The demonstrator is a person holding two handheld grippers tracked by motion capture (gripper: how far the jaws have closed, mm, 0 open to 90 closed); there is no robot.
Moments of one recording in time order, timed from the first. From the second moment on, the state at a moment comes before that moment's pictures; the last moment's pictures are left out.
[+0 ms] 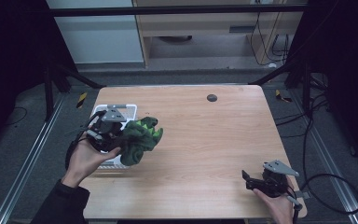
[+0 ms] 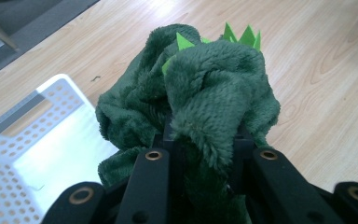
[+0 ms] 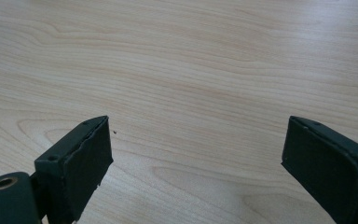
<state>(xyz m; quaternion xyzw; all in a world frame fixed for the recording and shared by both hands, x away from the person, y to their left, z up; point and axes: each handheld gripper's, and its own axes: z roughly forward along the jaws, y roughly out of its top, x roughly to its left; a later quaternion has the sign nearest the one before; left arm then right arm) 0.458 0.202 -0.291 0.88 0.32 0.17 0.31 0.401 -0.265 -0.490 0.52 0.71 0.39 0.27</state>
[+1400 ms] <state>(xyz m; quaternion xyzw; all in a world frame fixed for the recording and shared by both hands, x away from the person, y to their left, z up) 0.470 0.113 -0.335 0.92 0.24 0.11 0.28 0.401 -0.267 -0.488 0.52 0.71 0.39 0.28</state>
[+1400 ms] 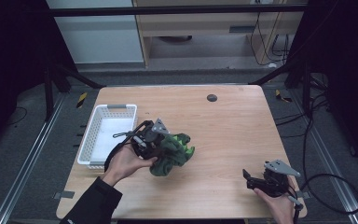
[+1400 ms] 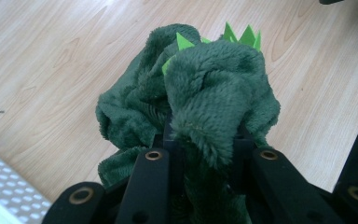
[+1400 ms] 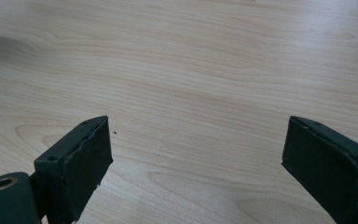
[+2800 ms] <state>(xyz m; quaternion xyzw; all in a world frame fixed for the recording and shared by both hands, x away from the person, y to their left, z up) 0.486 0.067 -0.387 0.94 0.22 0.07 0.24 0.400 -0.268 -0.486 0.52 0.70 0.39 0.28</state>
